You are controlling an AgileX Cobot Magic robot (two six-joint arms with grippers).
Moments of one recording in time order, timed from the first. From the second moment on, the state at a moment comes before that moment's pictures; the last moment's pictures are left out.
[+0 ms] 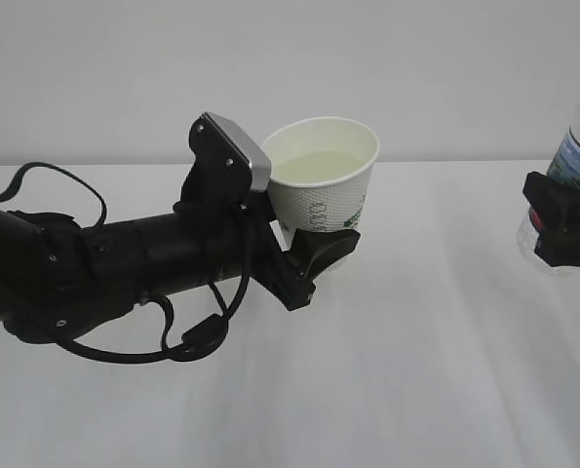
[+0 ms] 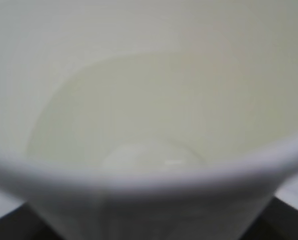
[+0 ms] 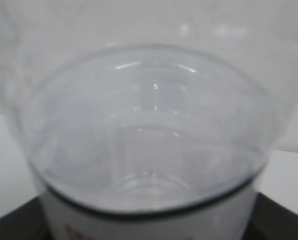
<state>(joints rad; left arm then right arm) -0.69 1.88 -0.83 0.47 -0.82 -0.21 0.10 1.45 -0.29 -0.11 -0.95 0.01</state>
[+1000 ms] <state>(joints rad) -0.44 1.88 -0.83 0.32 -0.79 -0.18 0.10 1.50 -0.29 -0.11 -0.99 0.02</state>
